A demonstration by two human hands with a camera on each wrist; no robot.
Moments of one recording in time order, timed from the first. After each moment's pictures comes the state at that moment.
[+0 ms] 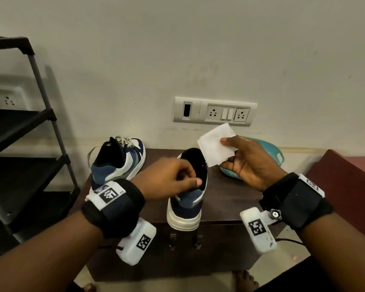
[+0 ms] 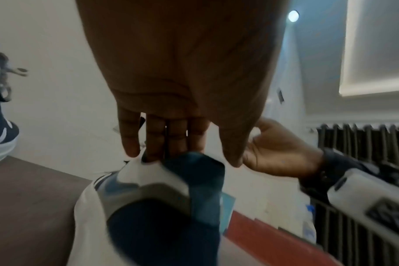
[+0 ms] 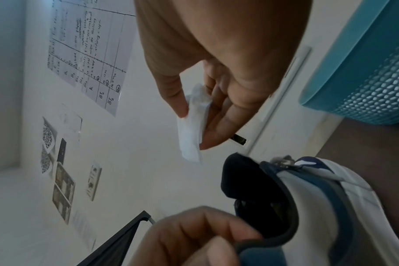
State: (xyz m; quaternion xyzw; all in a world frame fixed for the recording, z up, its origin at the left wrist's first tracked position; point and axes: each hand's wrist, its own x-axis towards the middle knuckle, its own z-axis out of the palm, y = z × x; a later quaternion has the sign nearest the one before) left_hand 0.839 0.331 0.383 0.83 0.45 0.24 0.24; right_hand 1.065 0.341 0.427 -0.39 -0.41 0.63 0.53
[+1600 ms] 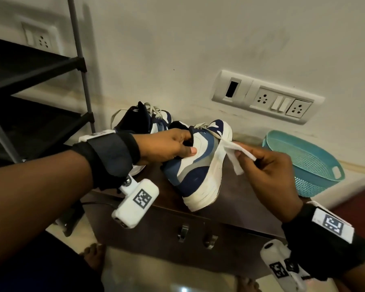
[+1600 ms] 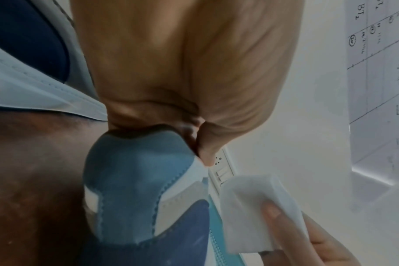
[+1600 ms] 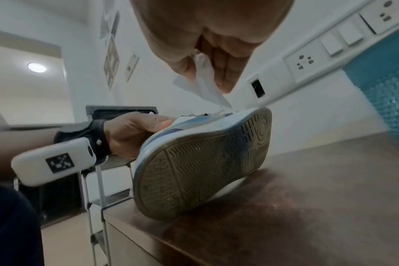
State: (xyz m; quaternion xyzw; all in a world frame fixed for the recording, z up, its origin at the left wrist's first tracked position) left_hand 0.789 0.368 0.366 0.62 0.48 0.28 0.55; right_hand 1.042 0.360 0.356 -0.37 -0.78 0.21 0.46
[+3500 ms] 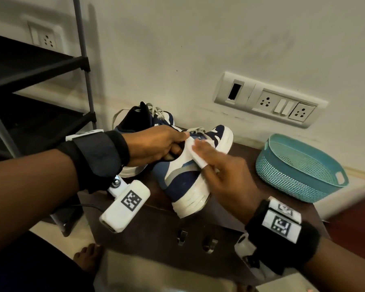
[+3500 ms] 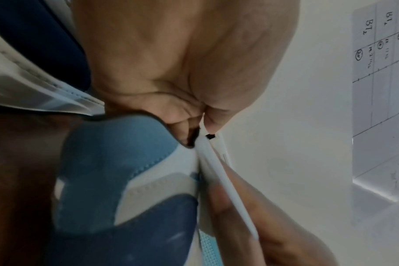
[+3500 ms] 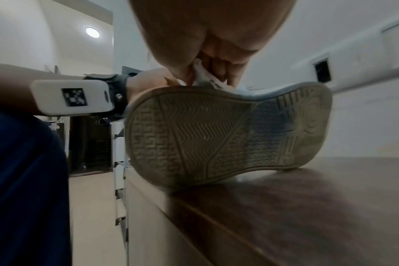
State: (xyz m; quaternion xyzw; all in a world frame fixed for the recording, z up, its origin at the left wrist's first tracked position) left_hand 0.779 0.364 0.365 0.53 0.52 0.36 0.57; right_hand 0.993 0.363 0.335 -0.31 -0.88 0.13 0.34
